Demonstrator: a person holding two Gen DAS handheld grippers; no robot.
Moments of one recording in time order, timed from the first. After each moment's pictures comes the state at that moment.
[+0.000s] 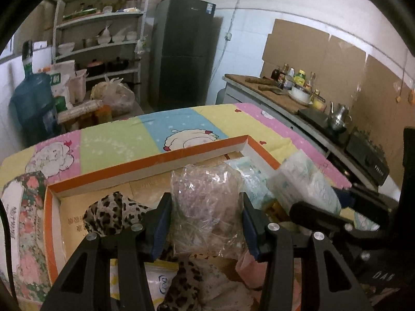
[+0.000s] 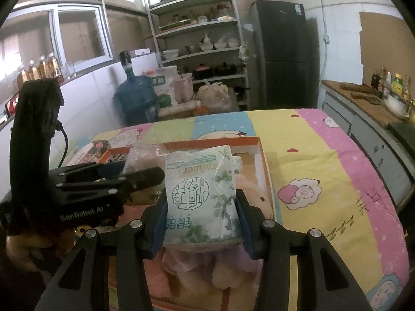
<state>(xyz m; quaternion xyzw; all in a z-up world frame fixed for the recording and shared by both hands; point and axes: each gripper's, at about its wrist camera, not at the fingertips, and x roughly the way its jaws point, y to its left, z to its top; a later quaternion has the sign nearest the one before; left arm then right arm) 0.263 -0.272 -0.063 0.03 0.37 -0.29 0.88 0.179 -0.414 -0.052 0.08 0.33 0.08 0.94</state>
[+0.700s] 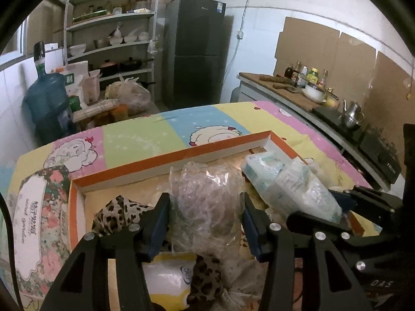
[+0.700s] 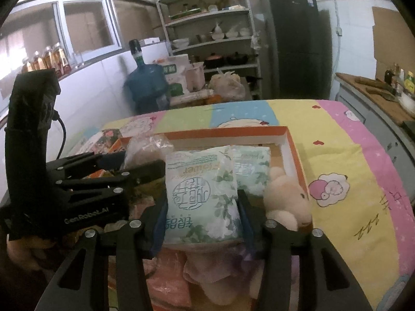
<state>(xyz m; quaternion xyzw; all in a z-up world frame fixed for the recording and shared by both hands) 0.265 -0.247 -0.064 0.04 0.37 -0.25 0.89 0.194 -0.388 -0.065 0.07 0.36 0.11 0.92</state>
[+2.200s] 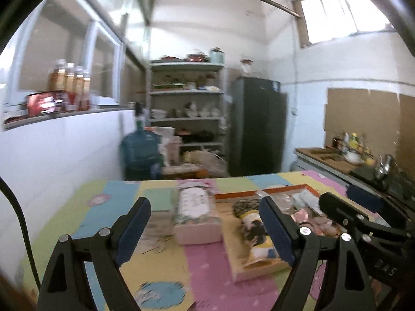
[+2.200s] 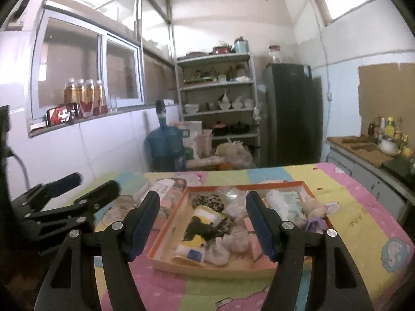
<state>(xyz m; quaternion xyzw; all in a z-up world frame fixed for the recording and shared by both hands) 0.052 -0.091 0.022 0.00 0.15 -0.06 0.99 0.034 -0.255 0.013 0.04 0.15 0.06 0.99</state>
